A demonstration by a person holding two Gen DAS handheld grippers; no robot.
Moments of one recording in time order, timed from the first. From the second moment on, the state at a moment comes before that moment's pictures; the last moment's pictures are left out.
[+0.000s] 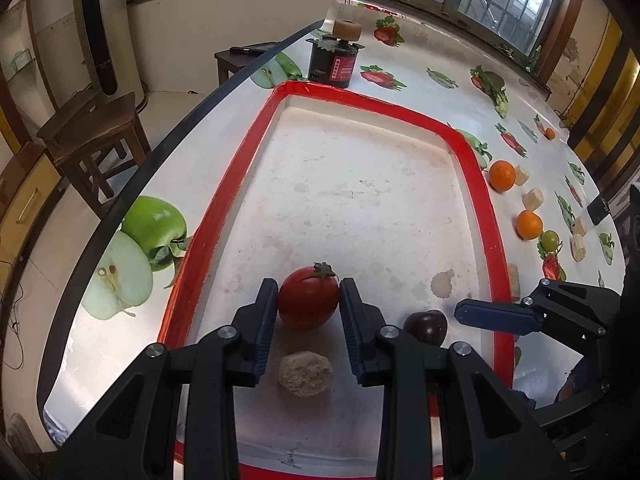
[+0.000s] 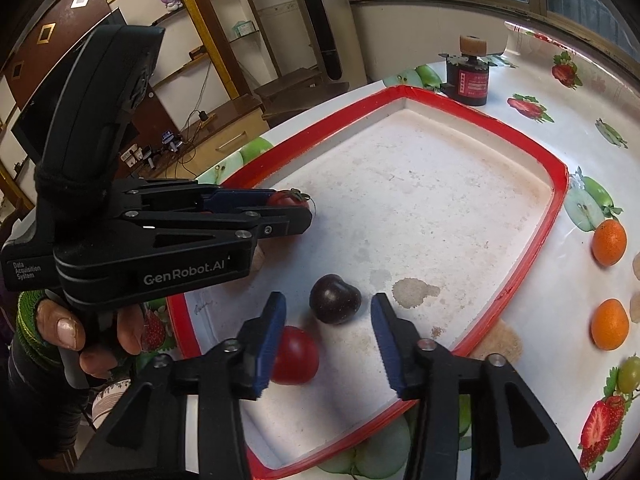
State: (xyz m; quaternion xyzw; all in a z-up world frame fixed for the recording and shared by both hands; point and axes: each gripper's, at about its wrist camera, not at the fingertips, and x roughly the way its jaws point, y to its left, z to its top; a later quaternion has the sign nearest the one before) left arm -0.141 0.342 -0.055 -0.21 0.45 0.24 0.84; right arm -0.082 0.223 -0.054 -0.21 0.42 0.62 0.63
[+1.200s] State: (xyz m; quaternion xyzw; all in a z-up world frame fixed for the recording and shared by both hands) left arm -0.137 0.282 -0.010 -0.17 0.41 0.24 0.86; right arm -0.028 0.098 -0.015 -0.16 0.40 0.56 0.71
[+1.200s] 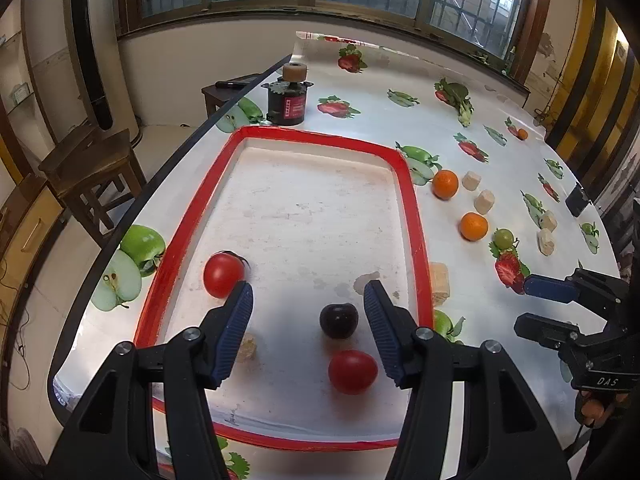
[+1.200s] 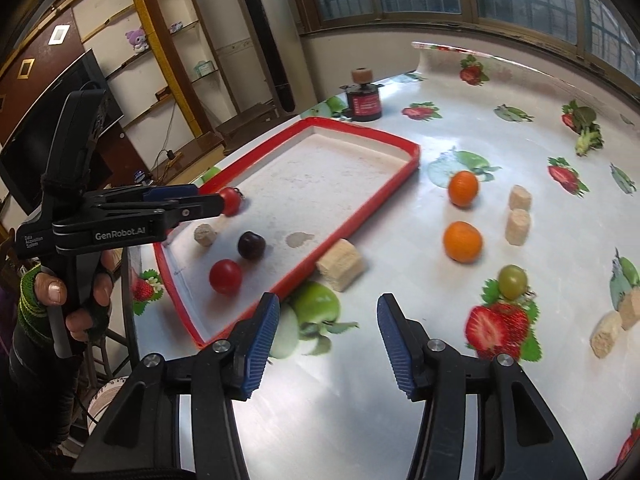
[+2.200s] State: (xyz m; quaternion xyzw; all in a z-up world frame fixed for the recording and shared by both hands) left arm -0.091 0.211 0.003 -0.13 0.42 0.16 0.88; right arm 0.023 0.016 -0.012 -0.13 0.41 0.49 0.76
